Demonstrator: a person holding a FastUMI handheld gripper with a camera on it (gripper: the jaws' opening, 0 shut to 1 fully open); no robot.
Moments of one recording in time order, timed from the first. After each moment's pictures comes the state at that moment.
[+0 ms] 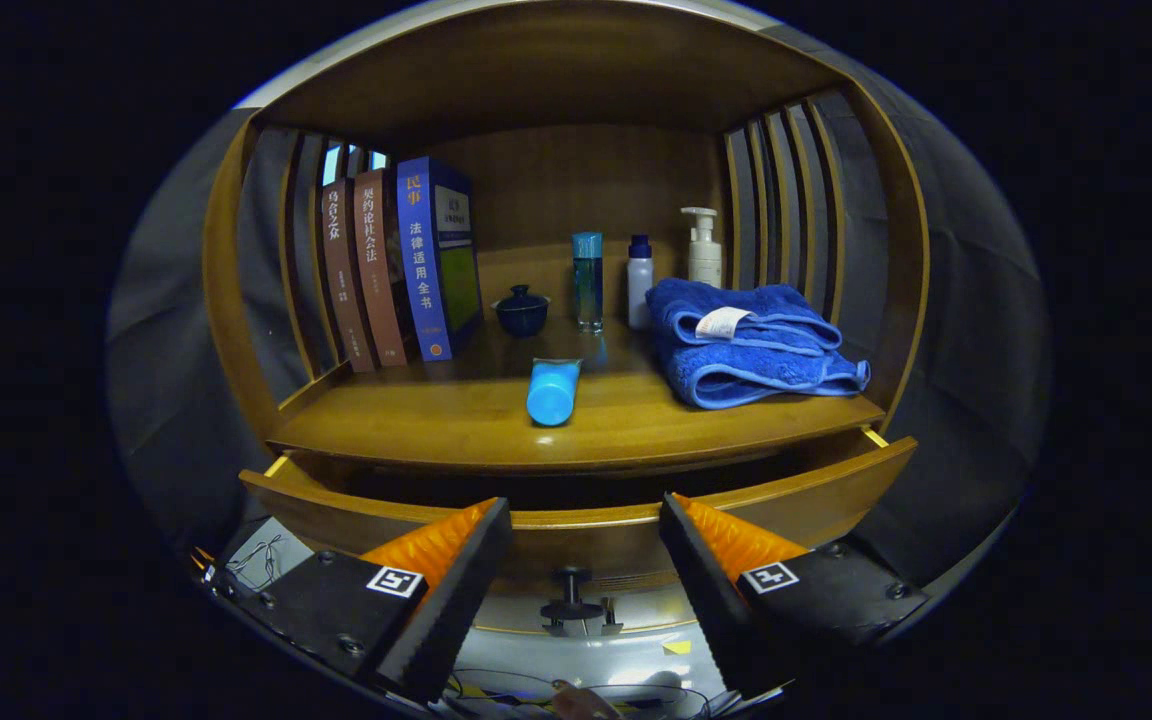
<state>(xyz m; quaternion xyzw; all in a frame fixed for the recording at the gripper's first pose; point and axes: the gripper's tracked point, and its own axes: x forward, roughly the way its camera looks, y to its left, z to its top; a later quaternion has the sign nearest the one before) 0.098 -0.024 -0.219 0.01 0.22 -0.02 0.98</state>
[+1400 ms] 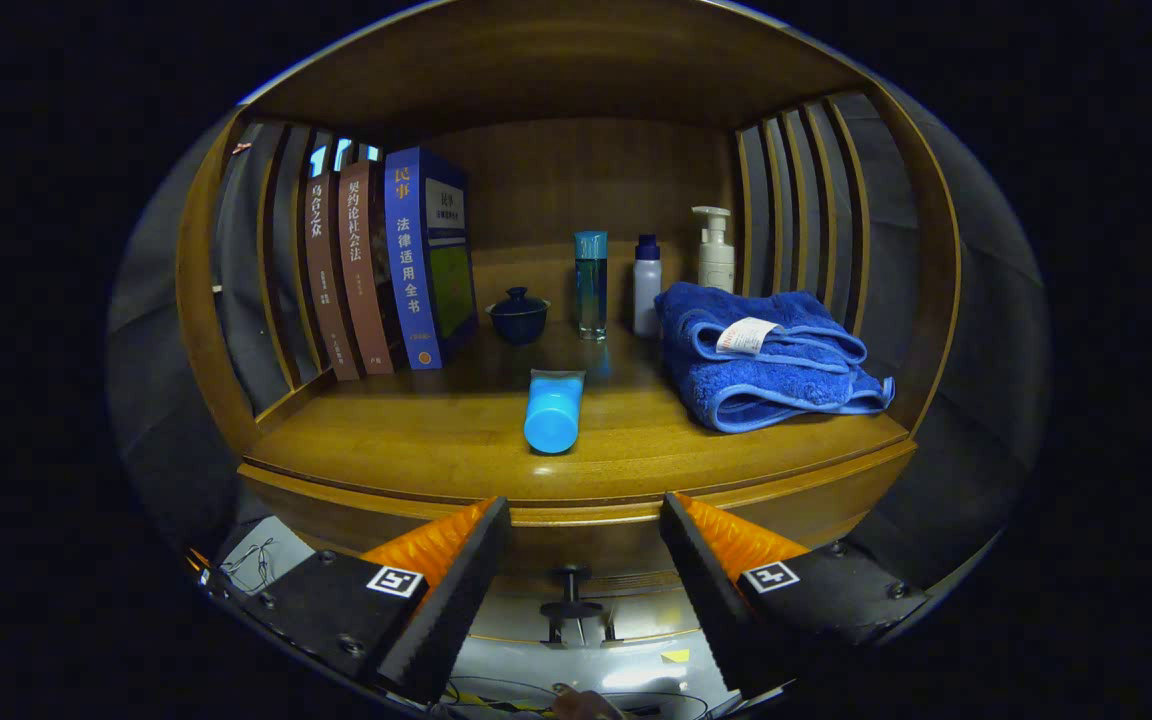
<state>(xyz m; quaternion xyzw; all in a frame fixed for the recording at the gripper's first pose) 0.120 -0.020 -0.222 0.00 0.23 -0.02 0.97</state>
